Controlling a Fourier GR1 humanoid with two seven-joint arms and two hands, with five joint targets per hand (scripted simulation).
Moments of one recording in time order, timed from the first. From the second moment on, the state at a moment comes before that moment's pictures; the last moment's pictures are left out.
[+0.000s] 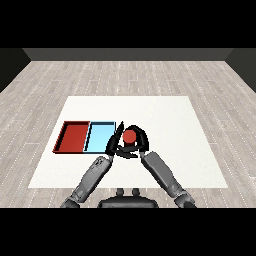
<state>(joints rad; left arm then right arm) -0.35 0.00 -0.44 -1.33 0.13 0.30 -0.21 -0.45 0.00 0.45 -1.30 -0.27 -0.41 -0.35</state>
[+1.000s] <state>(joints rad) -0.41 0.03 -0.53 -1.32 0.14 0.47 -0.17 -0.49 -0.02 0.53 -1.34 -0.34 -0.46 -0.35</state>
